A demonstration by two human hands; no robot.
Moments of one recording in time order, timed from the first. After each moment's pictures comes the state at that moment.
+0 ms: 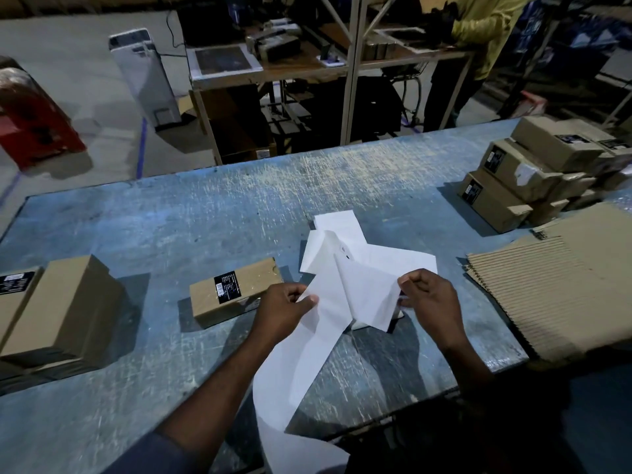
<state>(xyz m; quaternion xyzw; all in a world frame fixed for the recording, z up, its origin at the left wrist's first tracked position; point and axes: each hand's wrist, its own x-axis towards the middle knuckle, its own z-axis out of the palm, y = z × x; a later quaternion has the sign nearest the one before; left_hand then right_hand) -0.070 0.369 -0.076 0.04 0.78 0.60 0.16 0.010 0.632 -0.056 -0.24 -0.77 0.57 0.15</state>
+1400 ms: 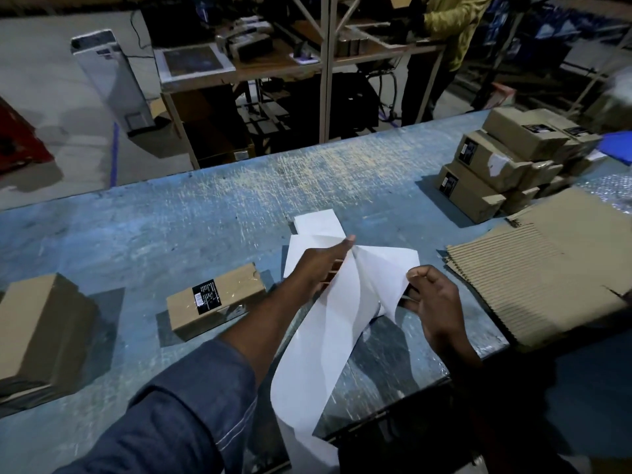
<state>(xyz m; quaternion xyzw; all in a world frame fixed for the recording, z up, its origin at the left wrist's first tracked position) -0.126 0.476 -0.045 -0.01 0.68 0.63 0.37 0.033 0.634 -0.029 -0.26 -0.61 0.72 0.19</state>
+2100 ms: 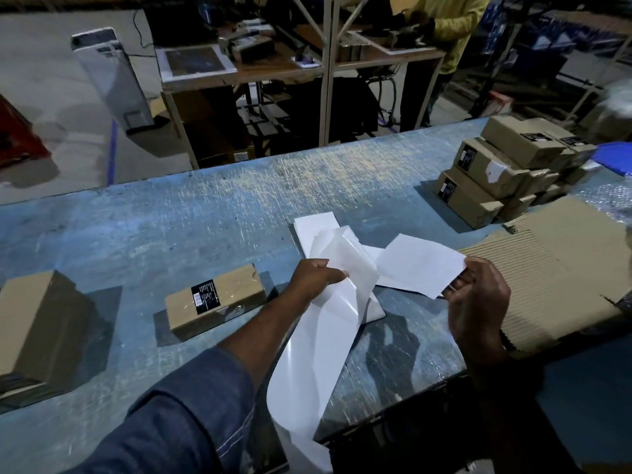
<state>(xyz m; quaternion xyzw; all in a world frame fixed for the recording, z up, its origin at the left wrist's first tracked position) -0.120 0.467 -0.074 0.00 0.74 0.61 0.29 0.035 0.665 -0.001 -0.30 -0.47 0.75 0.36</state>
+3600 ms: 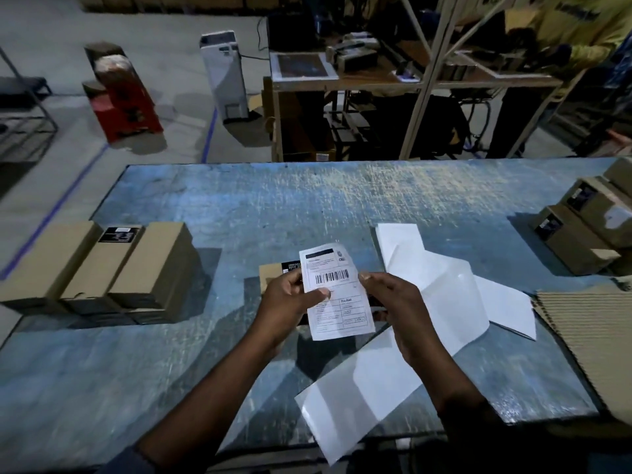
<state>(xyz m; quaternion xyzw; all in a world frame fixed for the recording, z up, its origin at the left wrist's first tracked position) -0.036 0.283 -0.013 -0.05 0.66 0.73 0.14 -0.009 0.475 0.012 -0.15 -0.71 0.68 -0.05</state>
